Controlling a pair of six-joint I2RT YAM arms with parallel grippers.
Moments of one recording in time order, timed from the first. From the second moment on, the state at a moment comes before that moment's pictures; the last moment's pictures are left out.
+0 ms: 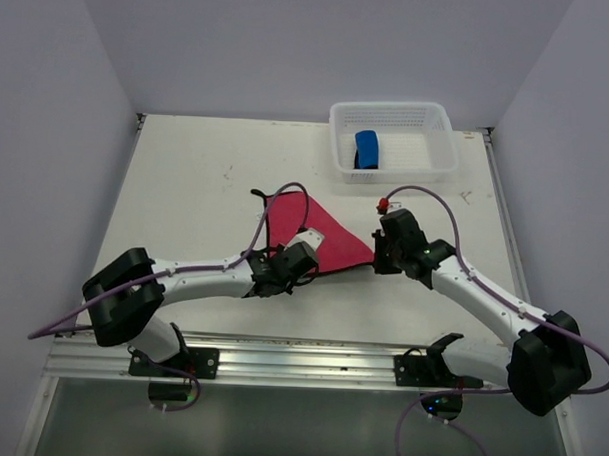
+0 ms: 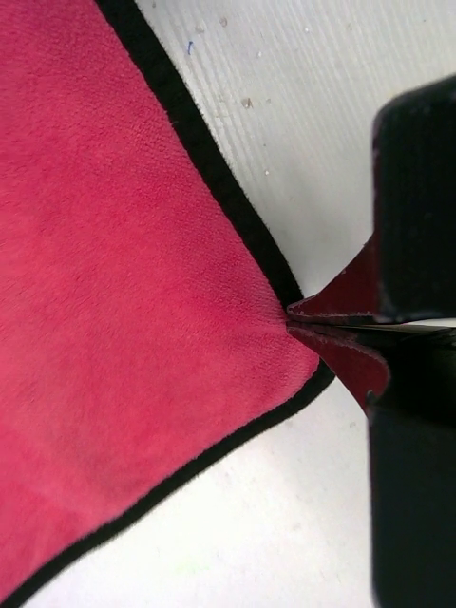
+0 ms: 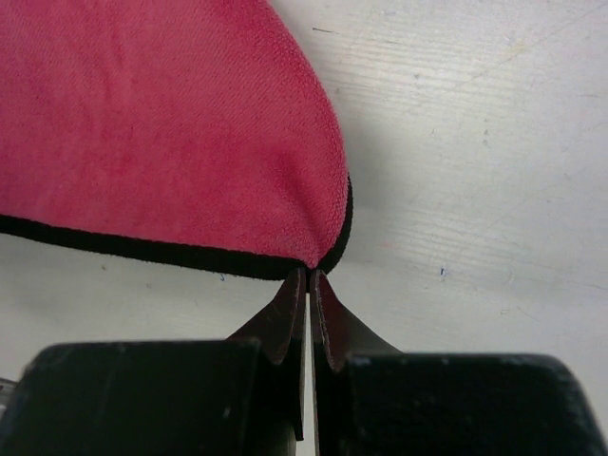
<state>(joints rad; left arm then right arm) -1.03 1.55 0.84 -0.35 -0.43 -0.35 0.54 1.18 0.73 -0.50 0.11 0.40</state>
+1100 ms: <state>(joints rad) -1.04 1.08 1.21 -0.77 -0.66 -0.41 0.79 0.99 1.24 -0.83 0.11 0.43</state>
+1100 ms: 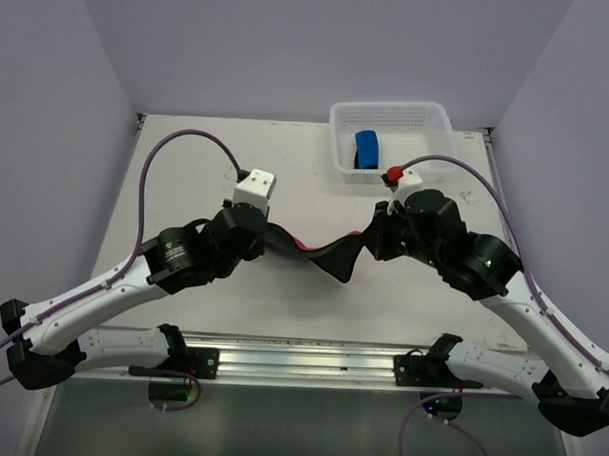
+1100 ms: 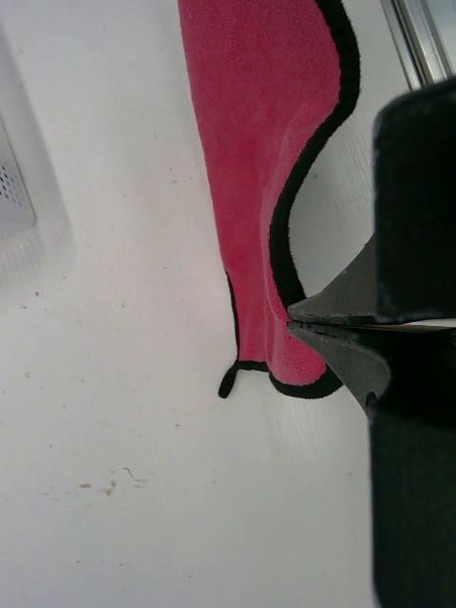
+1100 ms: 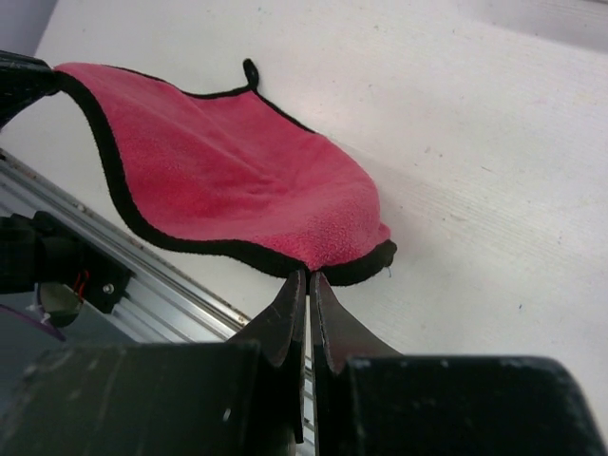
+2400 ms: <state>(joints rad) -1.04 1.11 1.27 -0.88 -0.61 -0.41 0.80 0.95 1.19 -0.84 0.08 0.61</state>
